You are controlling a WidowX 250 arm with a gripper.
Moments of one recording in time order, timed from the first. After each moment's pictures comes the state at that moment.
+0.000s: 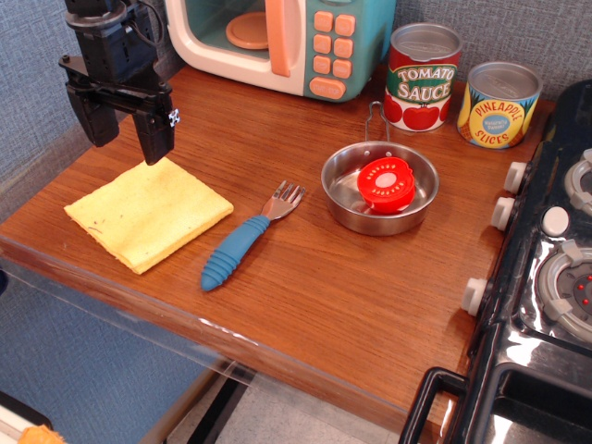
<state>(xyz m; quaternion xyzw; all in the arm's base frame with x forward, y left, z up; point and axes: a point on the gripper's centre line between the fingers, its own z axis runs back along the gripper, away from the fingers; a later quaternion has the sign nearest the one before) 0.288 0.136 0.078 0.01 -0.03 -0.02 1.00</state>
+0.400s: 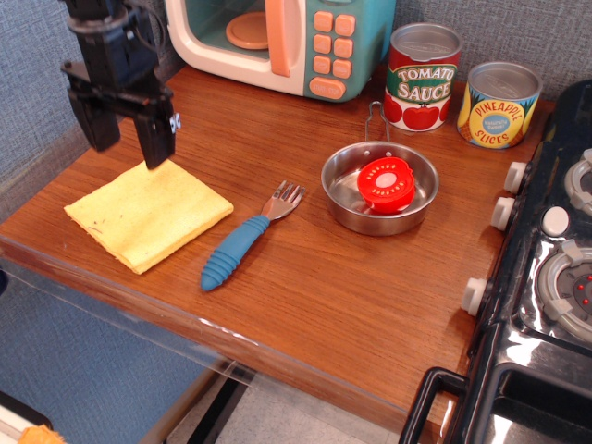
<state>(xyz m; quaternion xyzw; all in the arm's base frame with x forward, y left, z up) 0.286 0.134 0.067 0.00 -0.01 -0.02 1.00</state>
